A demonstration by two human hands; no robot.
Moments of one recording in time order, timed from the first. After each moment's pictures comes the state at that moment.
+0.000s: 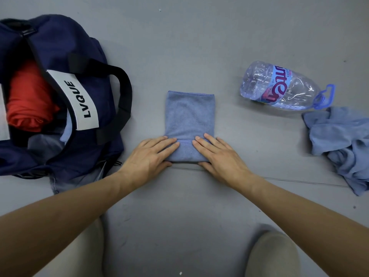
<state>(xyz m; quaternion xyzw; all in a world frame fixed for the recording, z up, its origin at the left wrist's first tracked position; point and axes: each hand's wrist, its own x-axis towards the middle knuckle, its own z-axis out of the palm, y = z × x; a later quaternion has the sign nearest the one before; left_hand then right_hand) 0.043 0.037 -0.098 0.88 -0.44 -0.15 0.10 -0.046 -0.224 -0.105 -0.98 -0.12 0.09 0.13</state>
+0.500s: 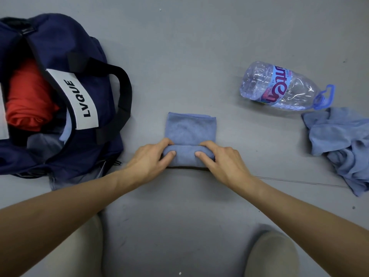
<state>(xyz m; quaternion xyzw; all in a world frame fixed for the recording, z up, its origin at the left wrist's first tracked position) 0.038 0.016 -0.071 0.91 -0.22 -0.28 0.23 -0.044 -0.209 -0.056 -0.94 0.10 0.20 0.27</state>
